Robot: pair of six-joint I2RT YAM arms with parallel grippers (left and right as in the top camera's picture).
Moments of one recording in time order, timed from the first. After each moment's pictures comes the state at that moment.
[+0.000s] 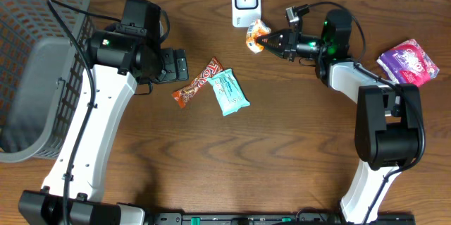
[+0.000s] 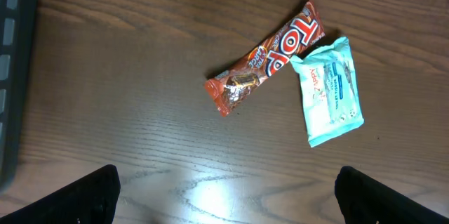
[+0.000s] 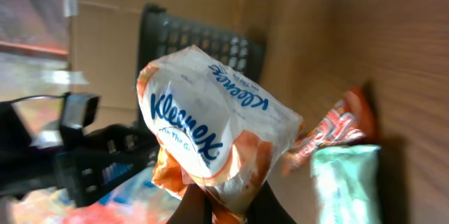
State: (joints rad) left arm -0.20 1.56 1.58 -1.24 0.02 -0.33; right arm 0.08 2.06 1.19 0.53 -1.25 1.01
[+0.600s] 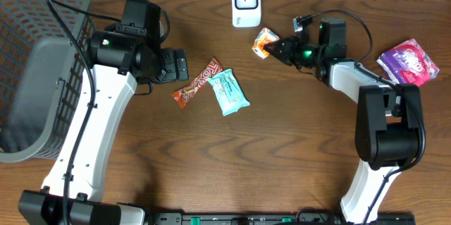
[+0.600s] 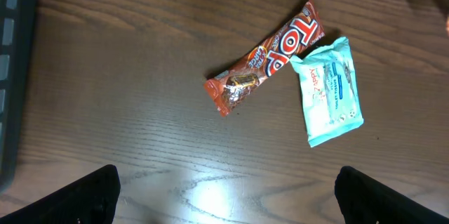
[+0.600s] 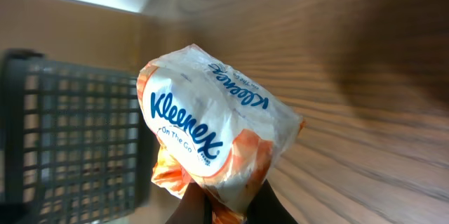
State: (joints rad) left arm -0.20 1.56 1.58 -1.24 0.02 -0.33; right arm 0.09 2.06 1.20 0.15 -0.88 0.66
